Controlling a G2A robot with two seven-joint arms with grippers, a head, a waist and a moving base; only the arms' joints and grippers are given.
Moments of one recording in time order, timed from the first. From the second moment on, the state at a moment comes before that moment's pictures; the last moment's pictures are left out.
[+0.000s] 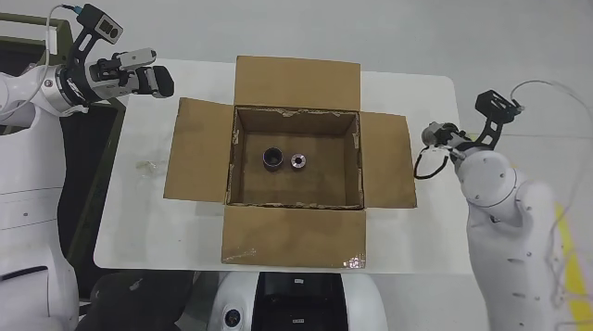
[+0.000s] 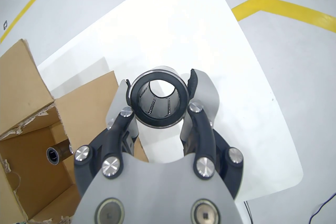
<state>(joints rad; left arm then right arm) 0.93 -0.90 -1.69 -1.39 -0.52 -0.05 -1.47 -1.33 -1.30 1.51 -1.98 -1.08 0.64 0.99</state>
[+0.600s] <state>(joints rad) 0.93 -0.90 -1.69 -1.39 -0.52 -0.05 -1.47 -1.34 -1.31 1.49 -1.95 -1.07 0.67 0.93</state>
